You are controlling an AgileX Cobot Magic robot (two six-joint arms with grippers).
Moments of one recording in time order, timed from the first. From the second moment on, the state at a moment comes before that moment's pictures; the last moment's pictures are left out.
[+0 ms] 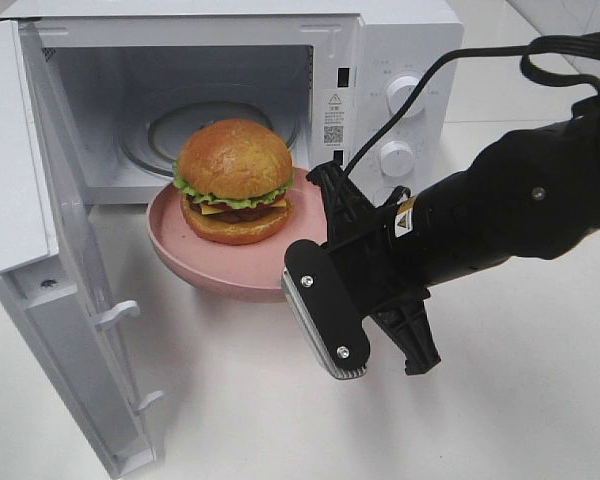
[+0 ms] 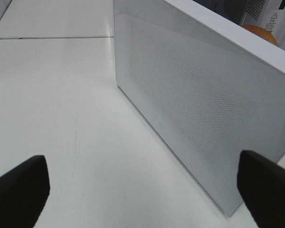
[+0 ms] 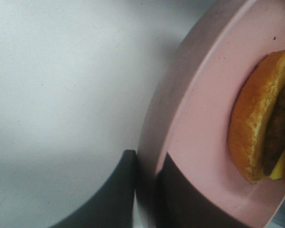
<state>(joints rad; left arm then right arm) 0.03 0.00 -0.50 -0.23 1.04 0.13 0.72 1.65 -0.76 0.23 0.07 -1.60</state>
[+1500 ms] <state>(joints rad) 0.03 0.00 -0.50 -0.23 1.04 0.13 0.69 1.92 -1.16 -0.03 0.13 -1.31</state>
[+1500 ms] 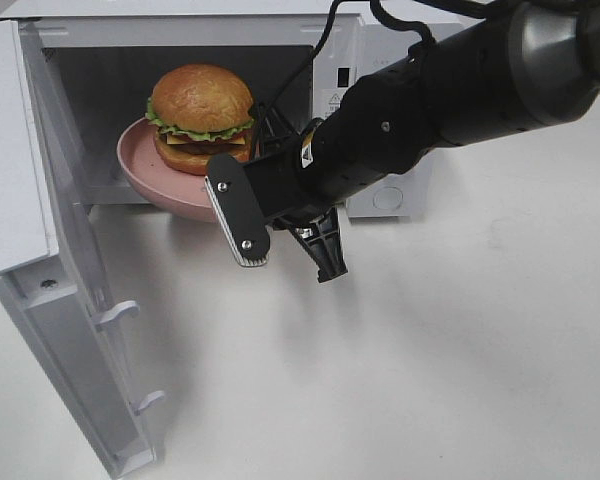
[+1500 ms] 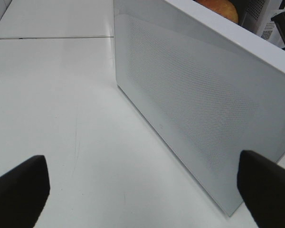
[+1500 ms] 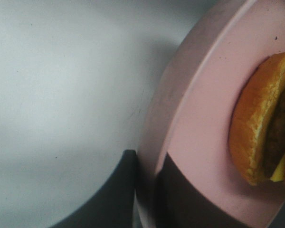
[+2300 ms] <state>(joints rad) 0.03 0.00 -0.50 -0.23 1.04 0.13 0.69 2.08 -1.42 -0.12 0.26 -1.21</state>
